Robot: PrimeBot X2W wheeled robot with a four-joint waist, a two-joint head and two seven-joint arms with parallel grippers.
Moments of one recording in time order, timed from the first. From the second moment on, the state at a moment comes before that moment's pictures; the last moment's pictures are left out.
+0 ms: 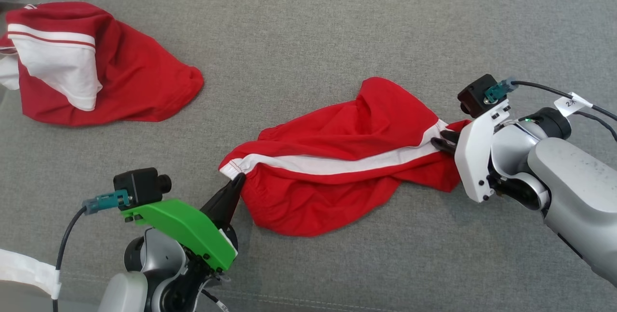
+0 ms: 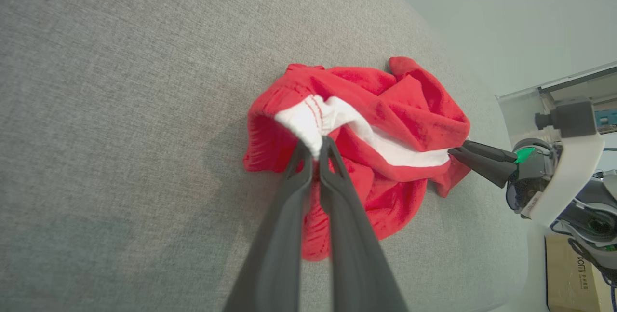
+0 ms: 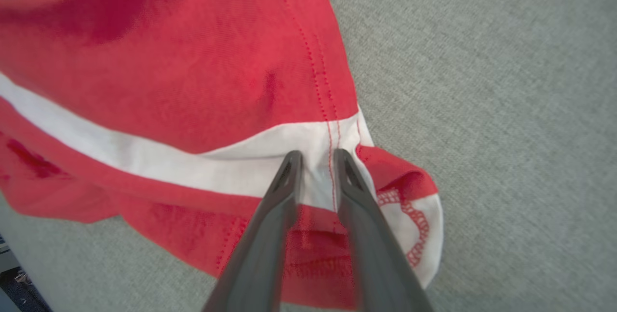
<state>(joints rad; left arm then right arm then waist) -0.11 0.08 -0.20 -0.11 -0.82 0.06 0.50 -0.77 -0.57 0.87 0.40 0.81 0.13 0.45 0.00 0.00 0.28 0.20</state>
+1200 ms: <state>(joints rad) -0.01 0.12 -0.16 -0.39 -0.83 0.05 0.45 -0.41 -0.61 0.38 -0.06 0.84 0.13 0.31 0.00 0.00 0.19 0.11</state>
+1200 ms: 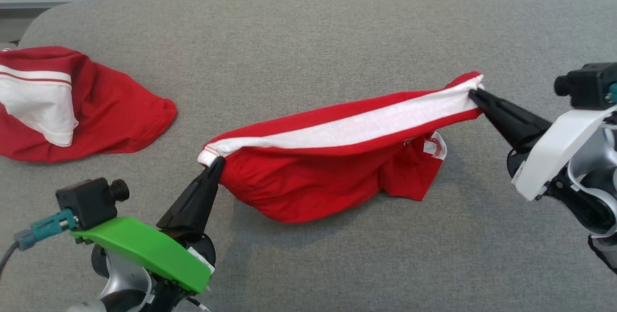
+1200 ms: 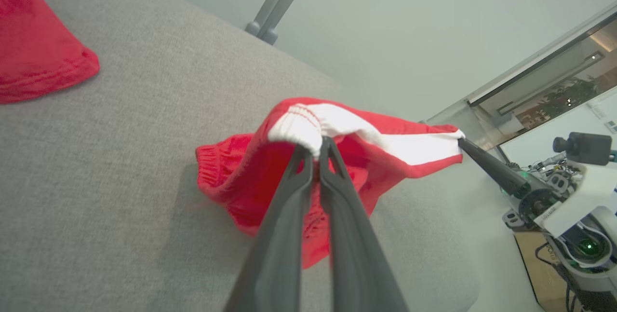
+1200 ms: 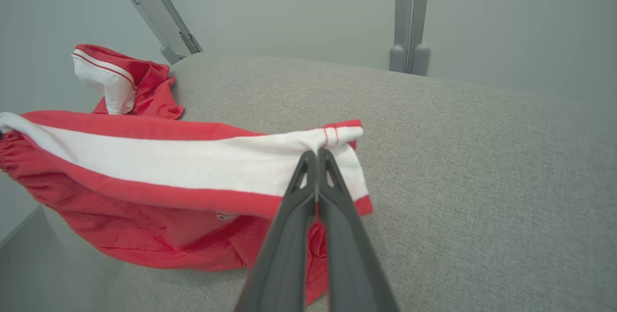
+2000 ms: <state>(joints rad) -1.30 0.23 -0.15 0.24 -0.67 -0.08 0.35 -1.46 -0.19 0.12 0.33 0.43 0.13 0.21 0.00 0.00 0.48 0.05</state>
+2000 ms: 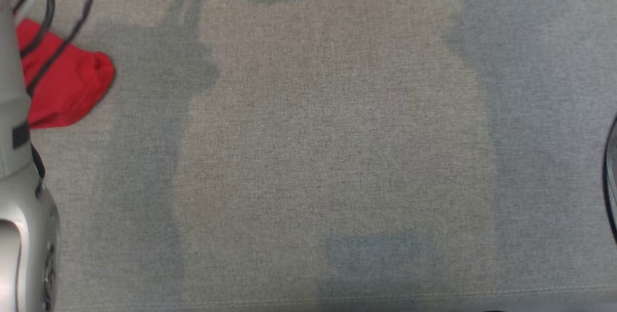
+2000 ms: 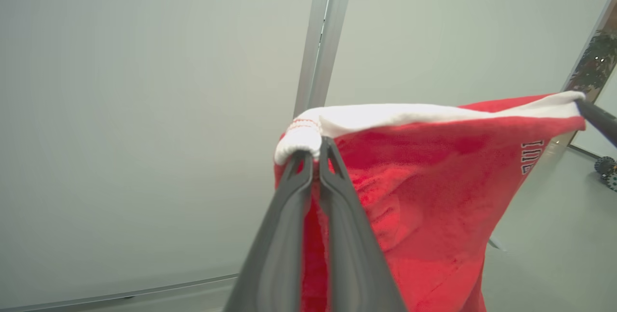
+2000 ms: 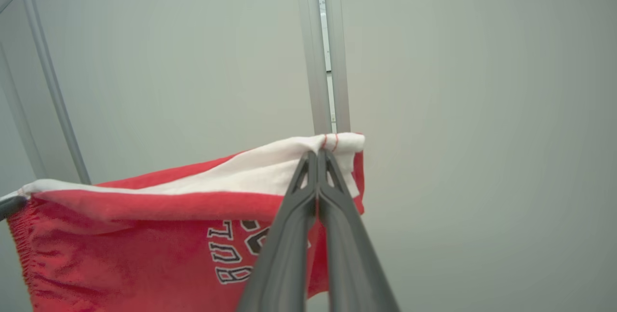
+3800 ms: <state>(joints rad) -0.01 0.56 -0.58 -0.36 -0.97 0.05 -0.22 0.00 -0.33 0.04 -0.43 0.62 0.13 0.23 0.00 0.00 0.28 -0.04</state>
